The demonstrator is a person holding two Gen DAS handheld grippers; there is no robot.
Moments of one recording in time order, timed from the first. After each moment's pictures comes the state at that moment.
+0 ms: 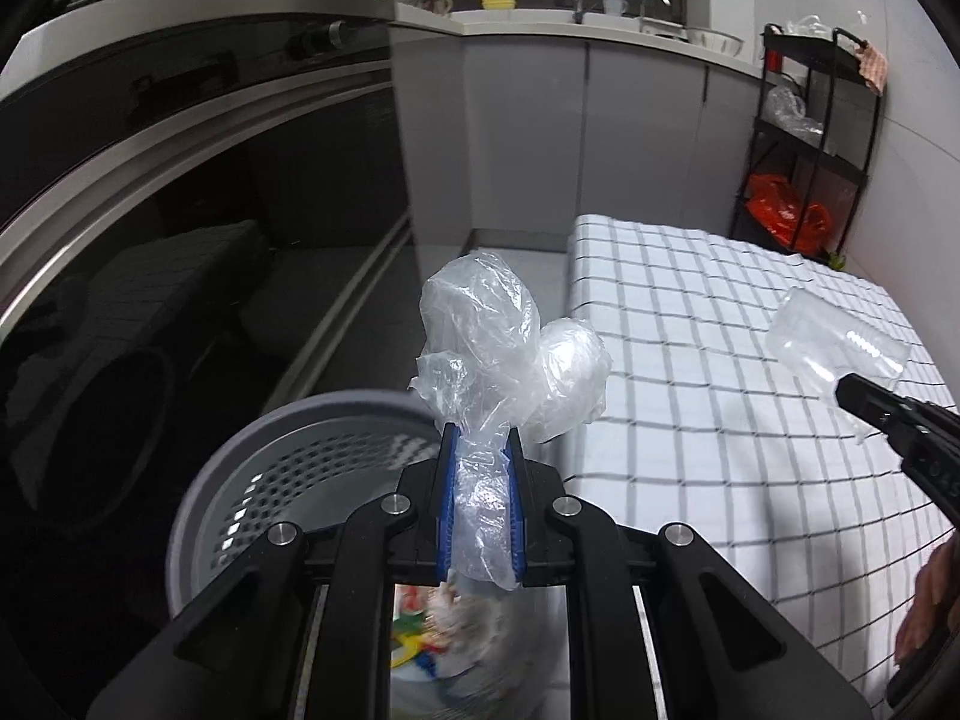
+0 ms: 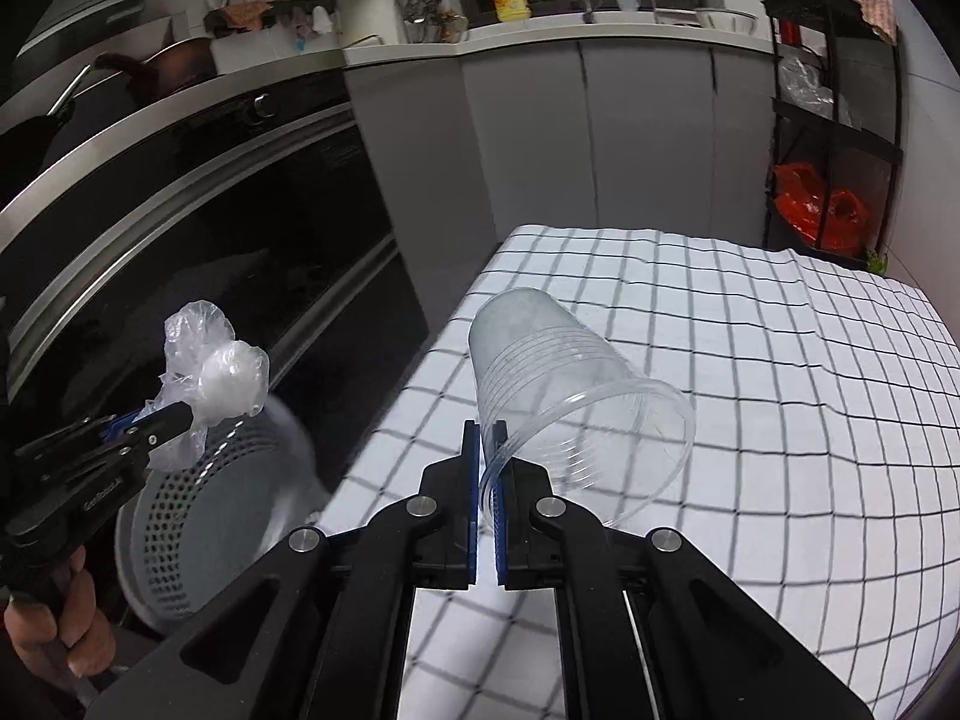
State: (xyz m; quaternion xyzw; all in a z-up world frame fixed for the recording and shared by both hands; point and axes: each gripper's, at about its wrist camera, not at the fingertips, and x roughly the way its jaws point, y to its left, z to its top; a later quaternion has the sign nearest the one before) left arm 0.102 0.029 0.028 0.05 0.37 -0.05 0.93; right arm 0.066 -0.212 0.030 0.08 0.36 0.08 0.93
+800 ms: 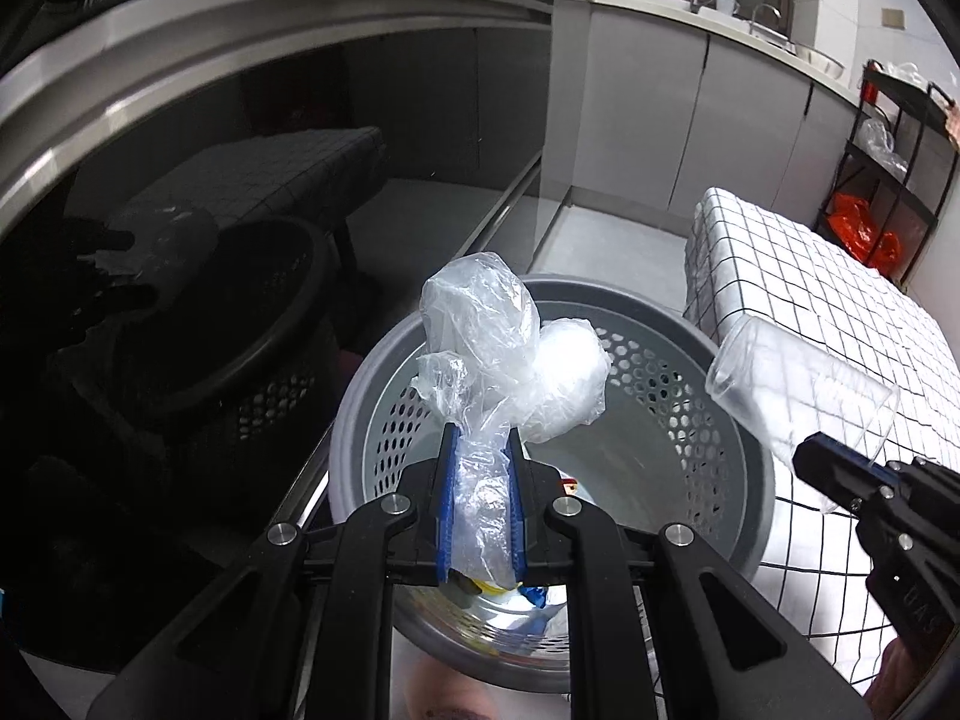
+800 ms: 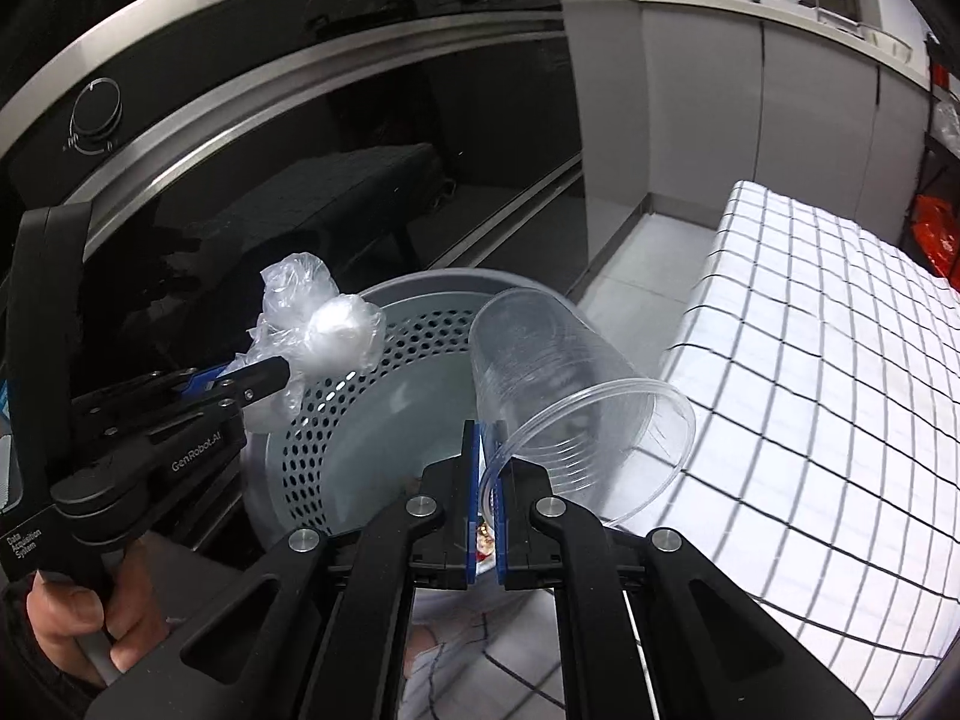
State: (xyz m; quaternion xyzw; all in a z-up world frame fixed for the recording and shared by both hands) left arm 0.067 0.158 -0.005 -0.02 0.42 0.03 0.91; right arm 0.053 -0.029 0.014 0.02 0.42 0.21 0.89
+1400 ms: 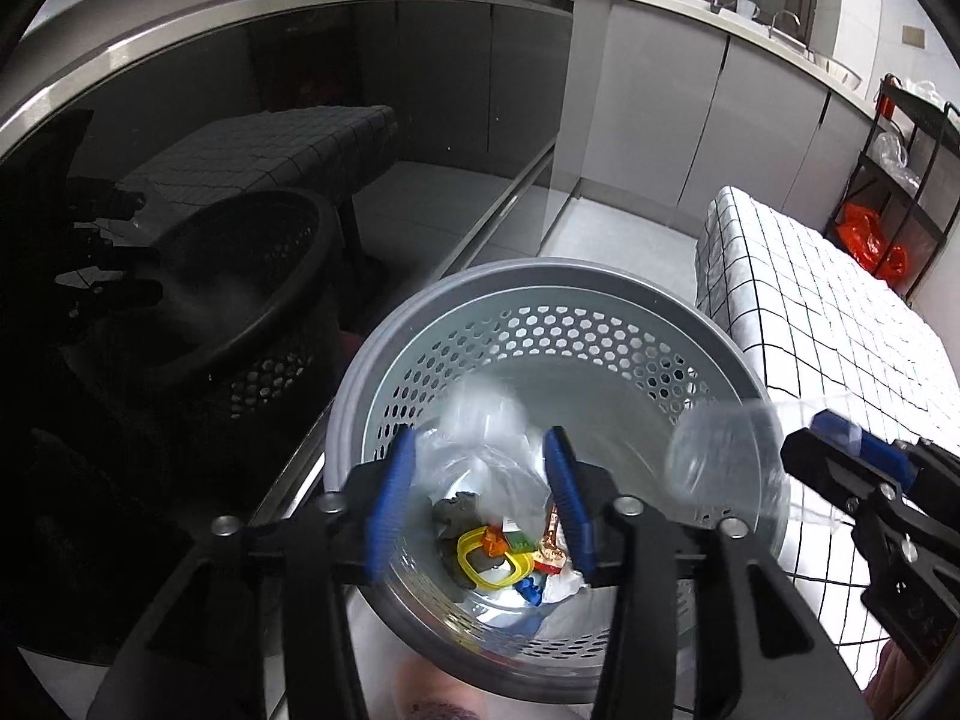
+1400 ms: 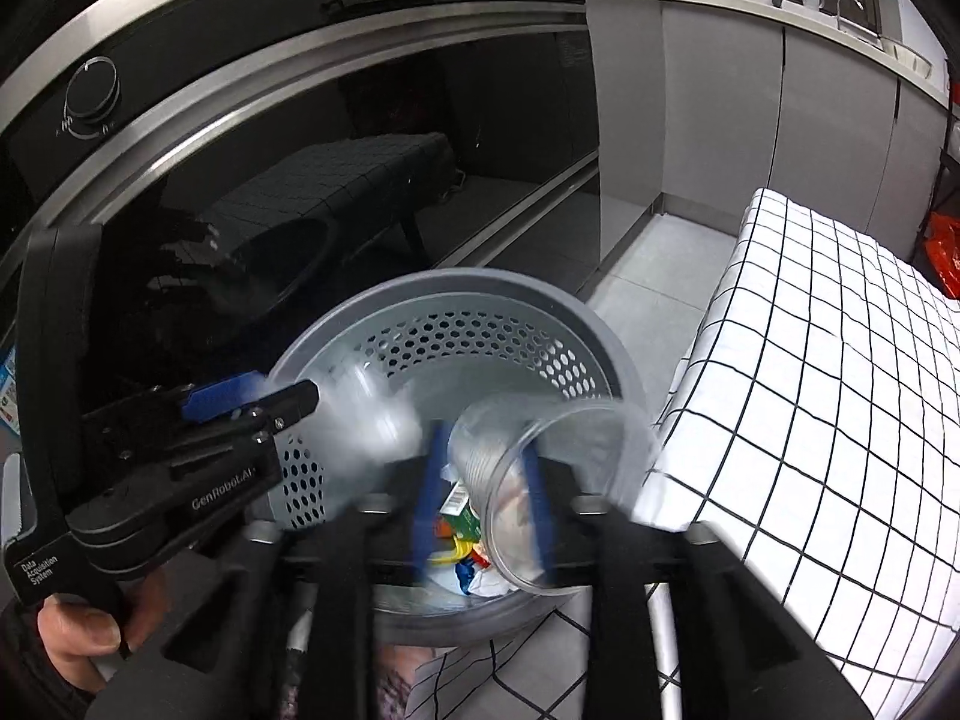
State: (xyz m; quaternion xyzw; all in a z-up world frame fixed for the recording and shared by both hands) left arm 0.077 0.164 -0.019 -0.04 0.43 0.03 0.90; right arm 0.065 -0.016 0.014 0.01 0.42 0.21 0.88
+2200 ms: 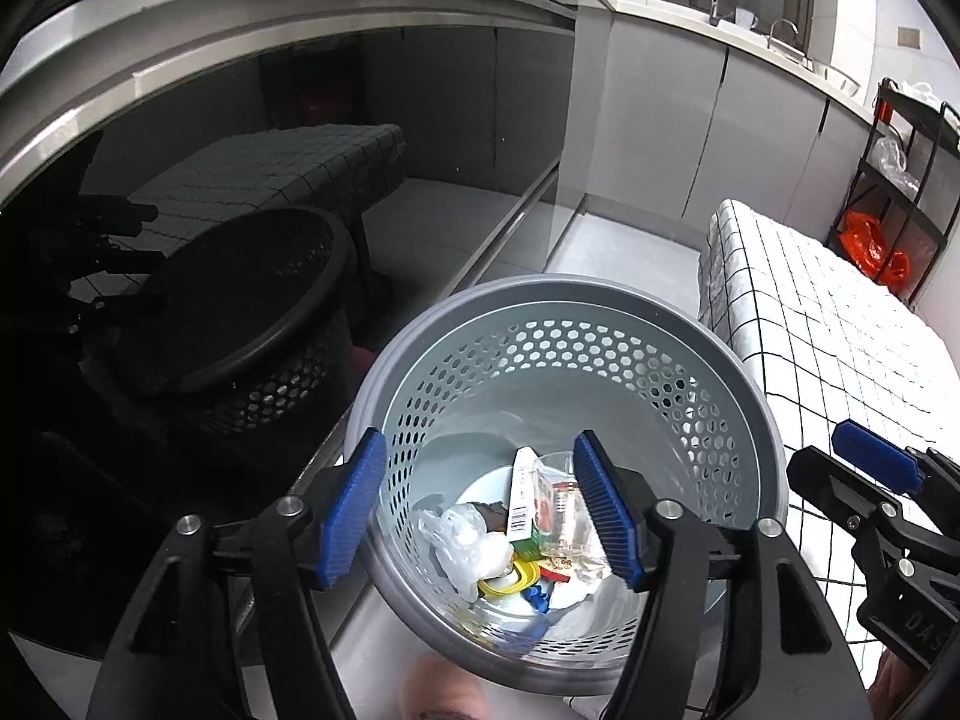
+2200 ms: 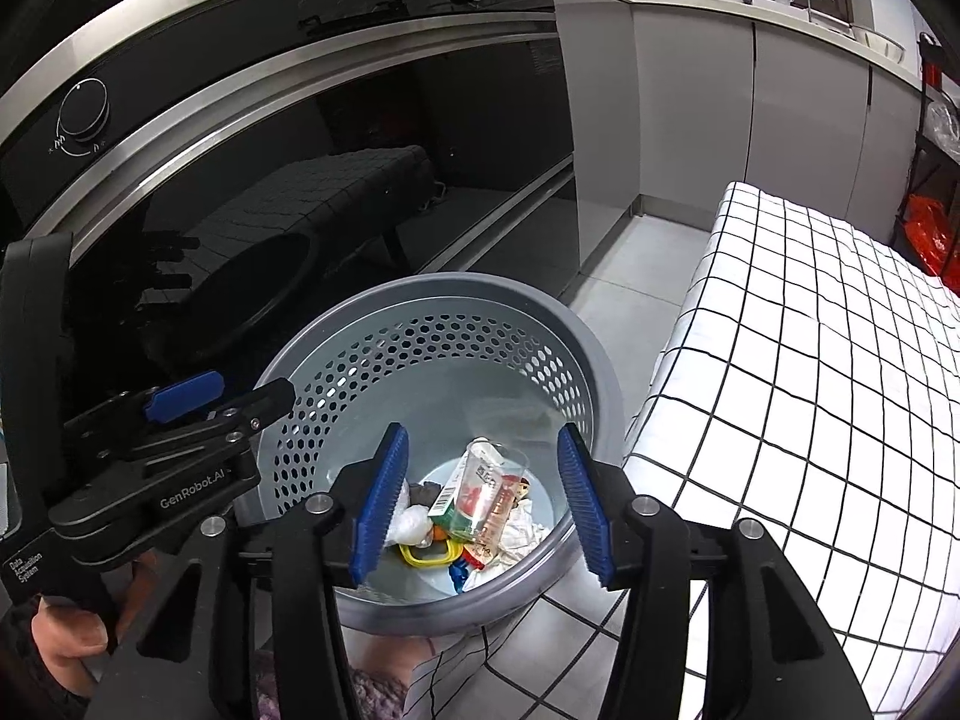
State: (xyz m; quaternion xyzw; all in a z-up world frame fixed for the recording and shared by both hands) left arm 0.068 0.165 -0.009 -0.03 0.41 0.04 0.91; right arm 0.052 -0.027 0.013 0.02 0.41 0.19 0.89
